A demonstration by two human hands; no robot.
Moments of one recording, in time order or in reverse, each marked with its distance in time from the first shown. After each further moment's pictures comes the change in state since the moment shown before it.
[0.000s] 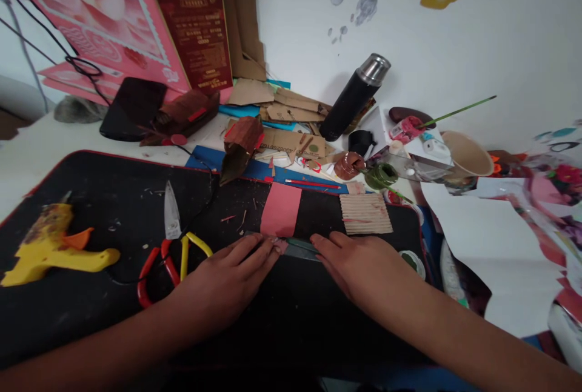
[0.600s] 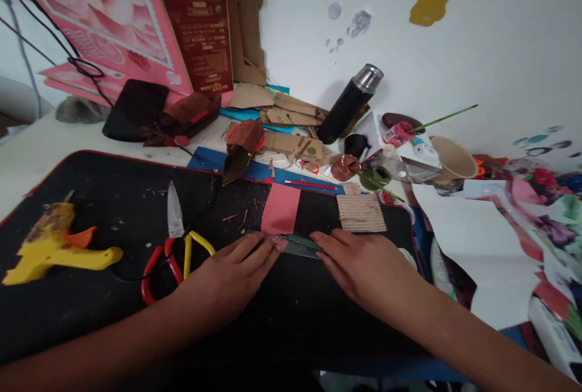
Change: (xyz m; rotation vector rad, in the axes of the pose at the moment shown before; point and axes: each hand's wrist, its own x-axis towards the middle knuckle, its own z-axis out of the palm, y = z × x) left_hand -0.001 0.000 0.006 0.011 0.053 0.014; right_hand -0.006 -0.004 -0.012 0.048 0.057 0.023
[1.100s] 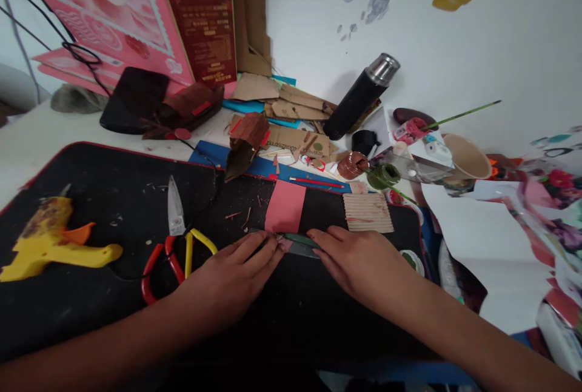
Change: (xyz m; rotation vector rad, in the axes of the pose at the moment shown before) left_hand 0.001 -0.001 -0.002 -0.026 0.013 -0.001; right_hand 0.017 0.001 0.007 0.022 -0.069 -0.015
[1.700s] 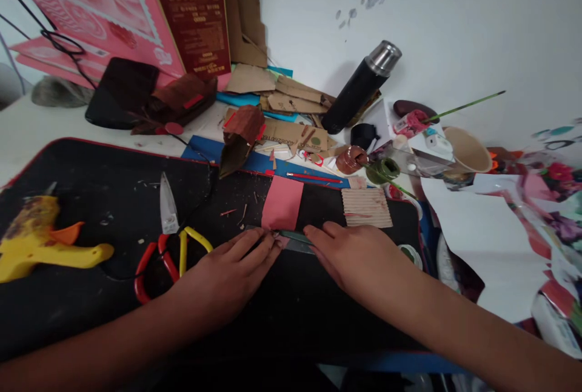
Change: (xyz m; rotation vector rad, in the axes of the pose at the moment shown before) left_hand 0.001 -0.001 -0.002 -0.002 -0.007 -0.001; right_hand 0.008 -0.007 -0.012 -0.104 -0.136 0.004
